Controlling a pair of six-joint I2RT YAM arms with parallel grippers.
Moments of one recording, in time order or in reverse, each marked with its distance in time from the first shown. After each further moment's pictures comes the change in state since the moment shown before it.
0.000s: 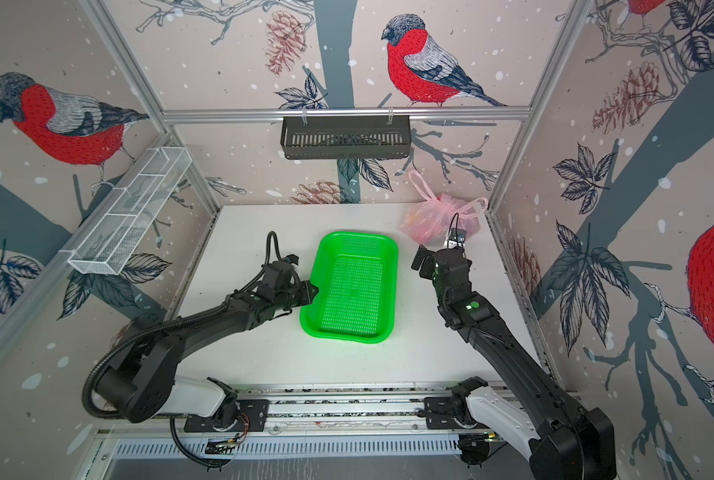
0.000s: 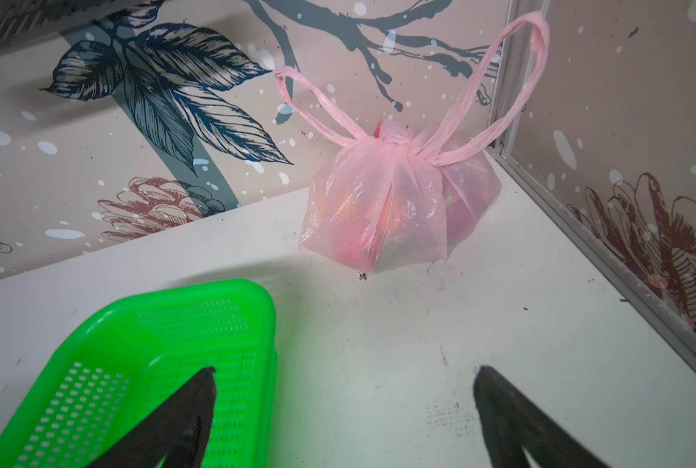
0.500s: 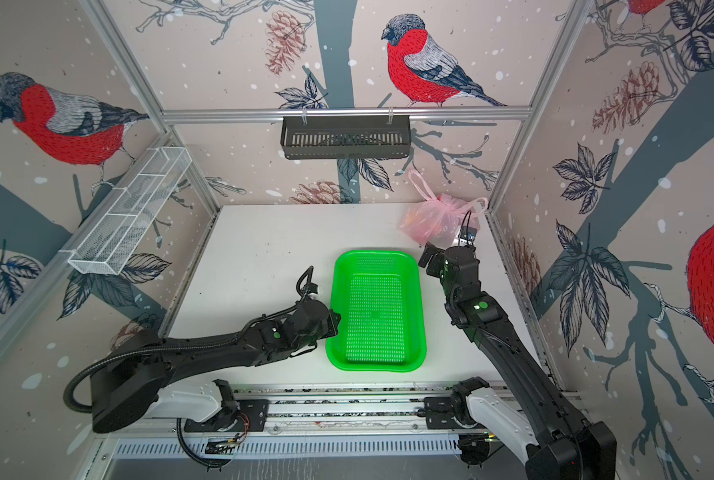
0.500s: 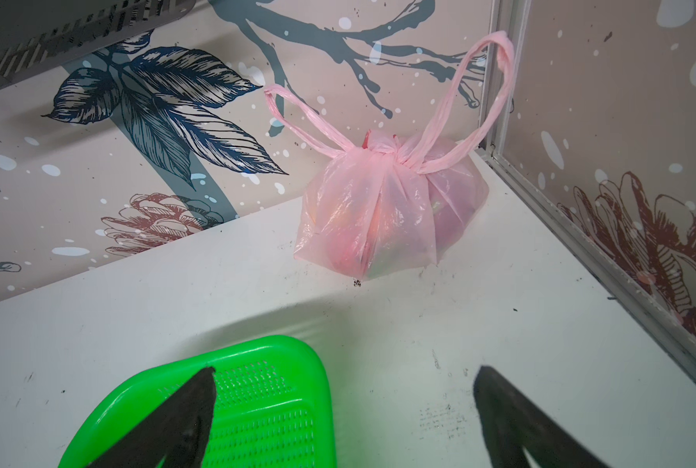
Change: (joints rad) left arm -0.455 -0.014 -0.035 0.026 -0.372 -0.418; right arm -0.065 -0.046 -0.003 -0.036 -0.074 0.013
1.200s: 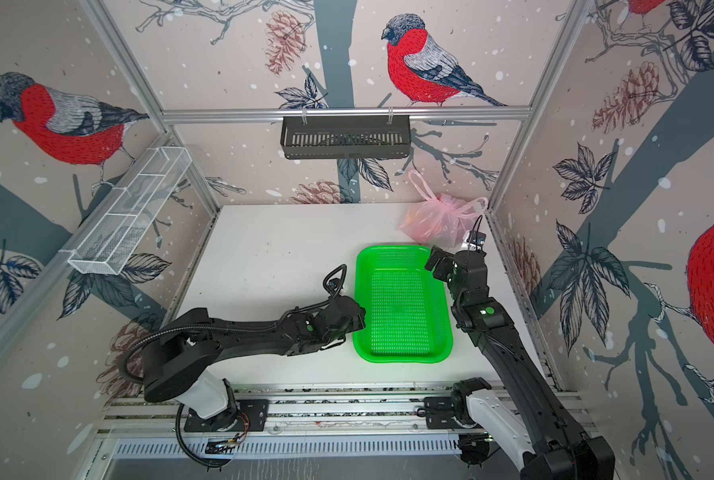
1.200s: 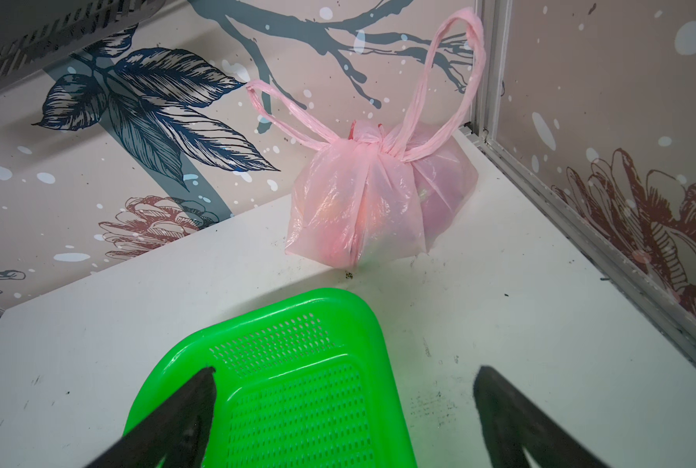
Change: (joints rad) left arm -0.071 0.251 0.214 0.049 -0.038 -0.055; right arm -0.087 -0.029 -0.033 -0.005 -0.079 0.012
